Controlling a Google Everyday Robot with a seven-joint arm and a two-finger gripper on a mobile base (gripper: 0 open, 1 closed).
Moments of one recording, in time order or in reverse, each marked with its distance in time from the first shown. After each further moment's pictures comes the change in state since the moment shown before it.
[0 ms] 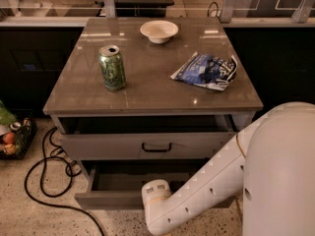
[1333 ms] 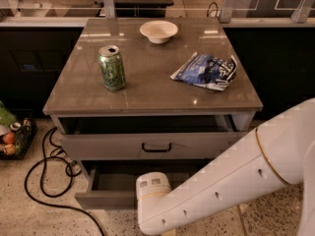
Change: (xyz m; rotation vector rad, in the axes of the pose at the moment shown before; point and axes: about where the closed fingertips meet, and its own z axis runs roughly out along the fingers) arm 0.022 -0.011 -0.082 0.065 0.136 0.026
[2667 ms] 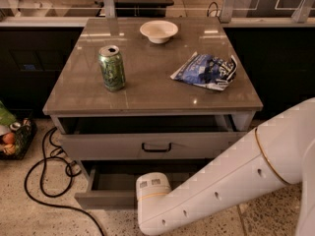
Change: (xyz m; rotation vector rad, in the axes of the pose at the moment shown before) arm 0.003 0.000 0.000 0.002 0.004 0.000
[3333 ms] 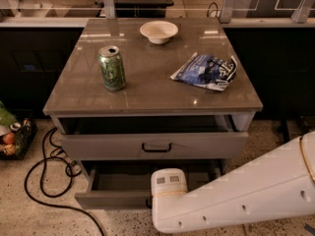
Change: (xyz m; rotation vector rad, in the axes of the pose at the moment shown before) arm 0.022 -0.024 -0.026 0.099 -0.053 0.003
